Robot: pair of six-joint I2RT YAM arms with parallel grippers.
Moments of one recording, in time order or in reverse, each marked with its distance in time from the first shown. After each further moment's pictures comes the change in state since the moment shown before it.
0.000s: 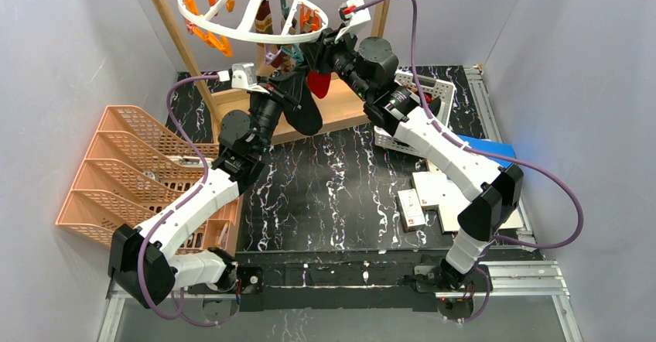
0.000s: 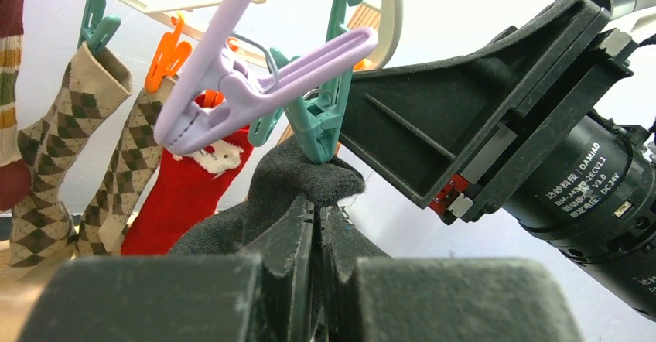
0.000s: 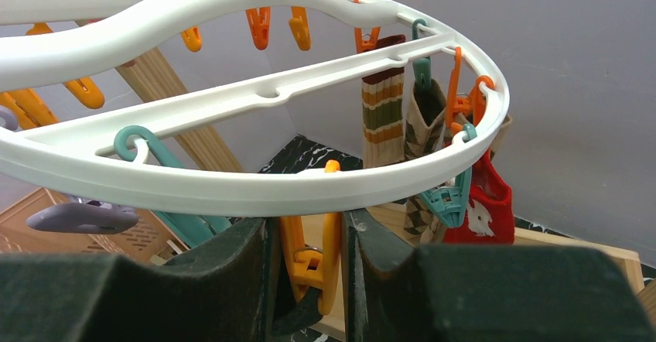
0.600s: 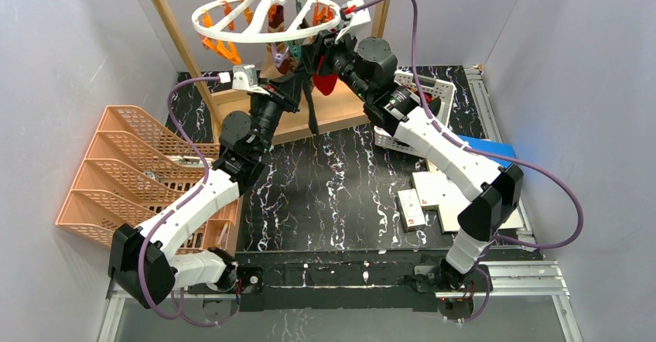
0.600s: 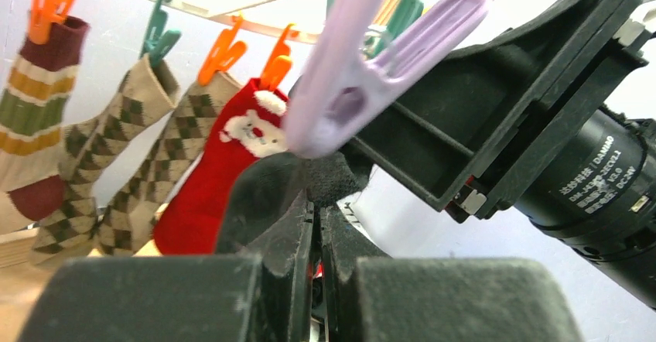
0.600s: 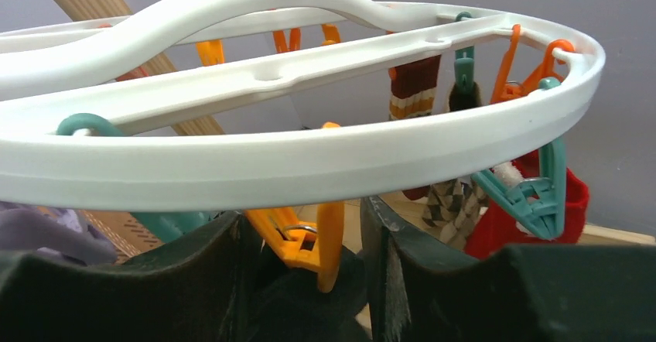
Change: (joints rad) left arm 0.000 0.000 -0.011 0.000 -0.008 0.002; right arm 0.000 0.000 0.000 -0.025 0.000 0.034
